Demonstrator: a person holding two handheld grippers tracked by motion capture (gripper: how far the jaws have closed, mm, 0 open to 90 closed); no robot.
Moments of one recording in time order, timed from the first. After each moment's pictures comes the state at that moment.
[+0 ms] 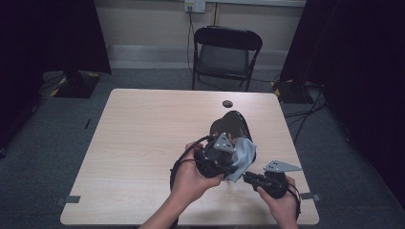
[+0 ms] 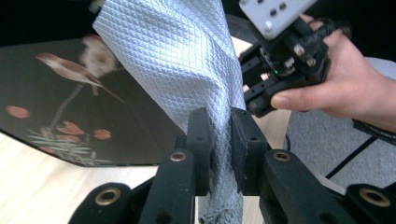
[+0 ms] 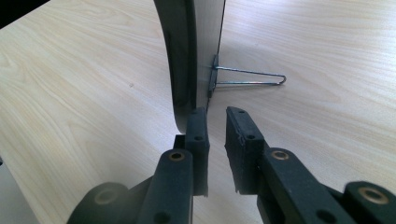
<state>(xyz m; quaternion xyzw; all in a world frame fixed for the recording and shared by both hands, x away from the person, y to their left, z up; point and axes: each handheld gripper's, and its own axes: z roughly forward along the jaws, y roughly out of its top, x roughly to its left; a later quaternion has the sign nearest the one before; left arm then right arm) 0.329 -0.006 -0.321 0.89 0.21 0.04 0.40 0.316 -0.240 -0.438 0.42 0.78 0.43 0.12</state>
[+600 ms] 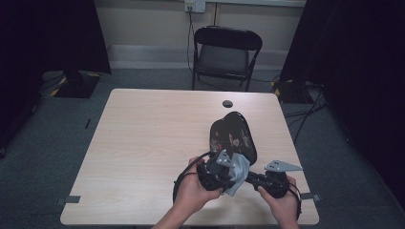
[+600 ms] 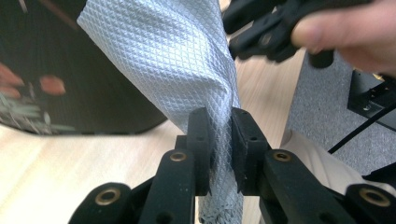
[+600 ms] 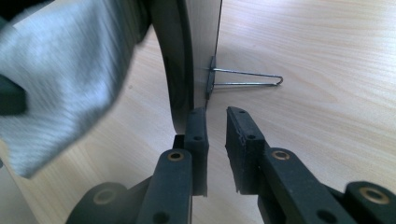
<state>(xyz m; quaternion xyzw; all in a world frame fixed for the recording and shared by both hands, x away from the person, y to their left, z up) 0.324 -0.010 -0.379 0.91 0.22 0.01 0.36 0.316 -0.242 -0.437 0.43 0.78 0.44 0.12</state>
